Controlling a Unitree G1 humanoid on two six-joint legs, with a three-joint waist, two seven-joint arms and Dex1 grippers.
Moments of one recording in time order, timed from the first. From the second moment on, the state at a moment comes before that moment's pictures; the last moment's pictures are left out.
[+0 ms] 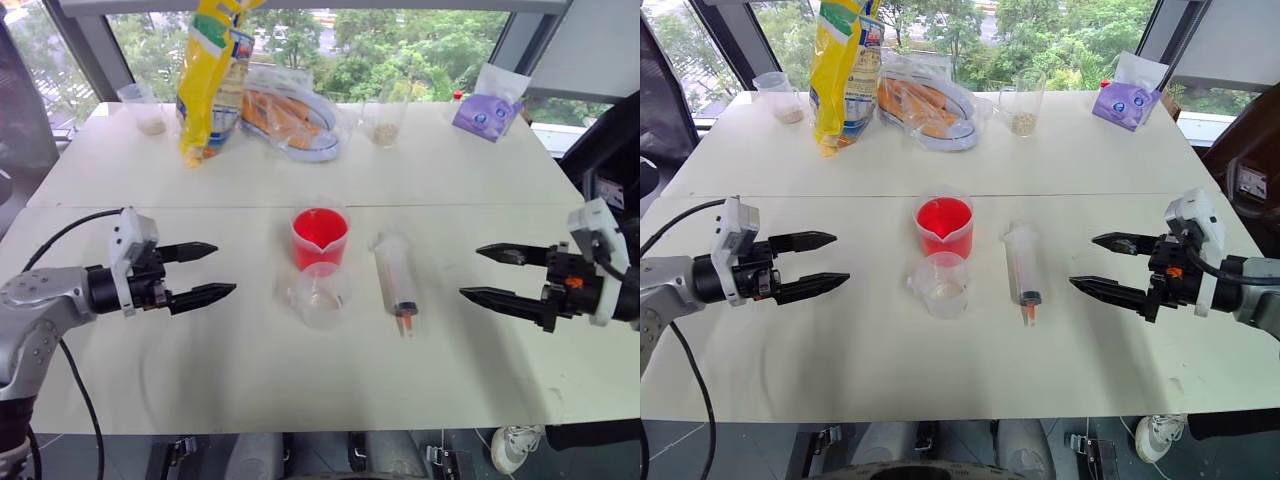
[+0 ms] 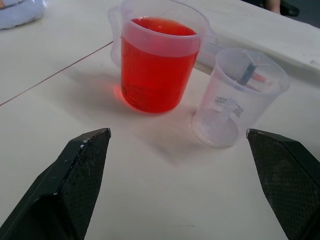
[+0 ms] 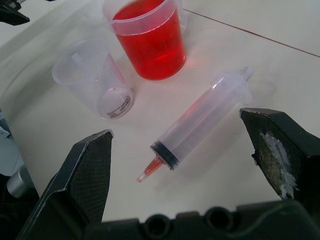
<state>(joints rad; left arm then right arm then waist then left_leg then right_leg) -0.11 0.90 0.28 -0.29 -0.72 0.62 -1.07 0.00 -1.07 -0.48 -0.43 0.83 0.80 1.01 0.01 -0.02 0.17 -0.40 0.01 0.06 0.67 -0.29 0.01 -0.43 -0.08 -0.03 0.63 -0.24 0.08</state>
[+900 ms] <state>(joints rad) -0.11 0.89 0.28 -0.33 -0.74 0.63 -1.06 -0.08 -1.04 -0.43 -0.45 0.89 0.91 0.91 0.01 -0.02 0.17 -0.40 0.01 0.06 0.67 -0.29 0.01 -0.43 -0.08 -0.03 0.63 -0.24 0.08</state>
